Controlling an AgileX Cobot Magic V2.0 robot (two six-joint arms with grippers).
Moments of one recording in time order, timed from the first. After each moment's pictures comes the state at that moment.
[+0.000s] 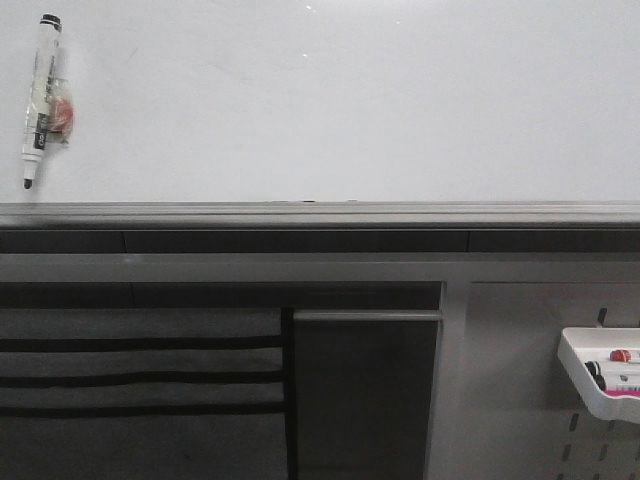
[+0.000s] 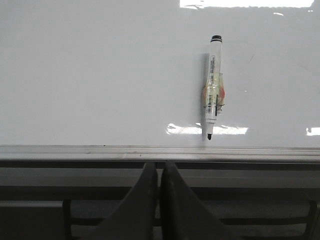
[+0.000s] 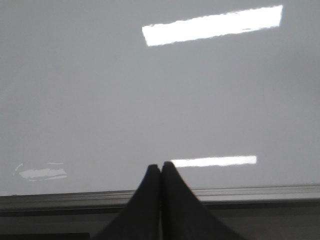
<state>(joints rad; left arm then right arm) -0.07 -0.01 0.01 0.03 0.10 -0.05 0.03 -0.01 0.02 0.01 -0.08 0.04</state>
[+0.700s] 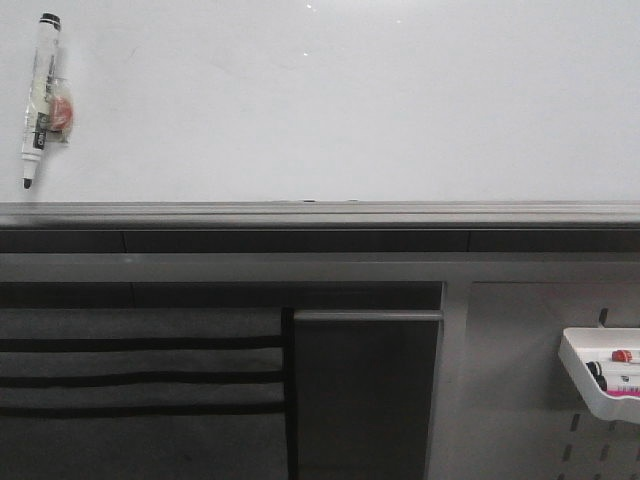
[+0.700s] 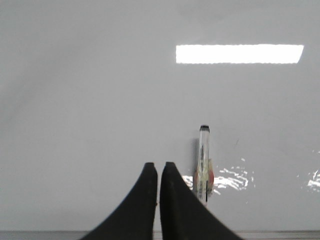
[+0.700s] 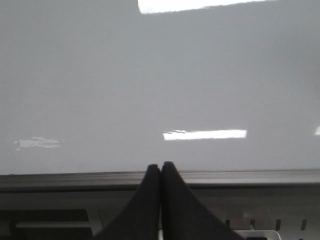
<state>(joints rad) -0.07 0.00 -0.23 0.03 0.15 -0.05 0.03 0.00 -0.14 0.00 0.19 0.03</state>
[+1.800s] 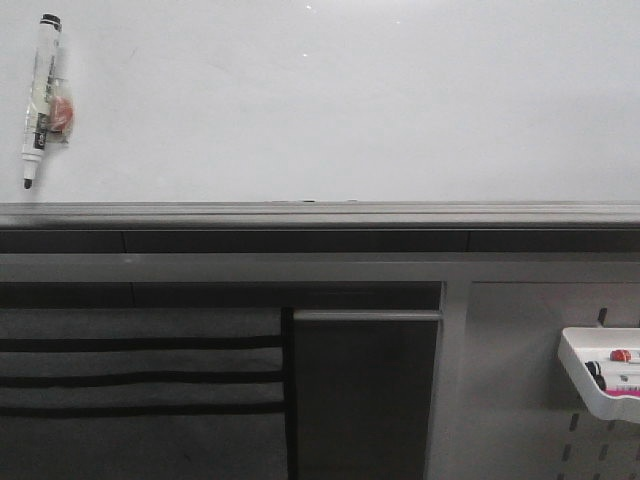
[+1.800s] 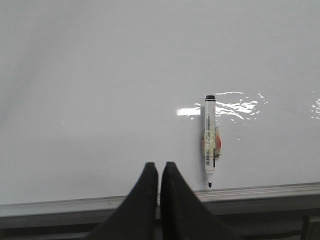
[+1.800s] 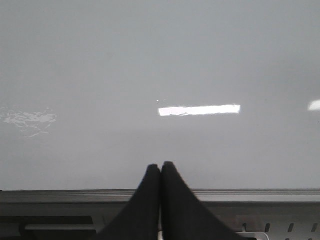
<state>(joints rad) -0.07 0.26 -0.55 0.03 0.49 0.04 0.03 0.26 -0.45 0.00 0.35 0.03</state>
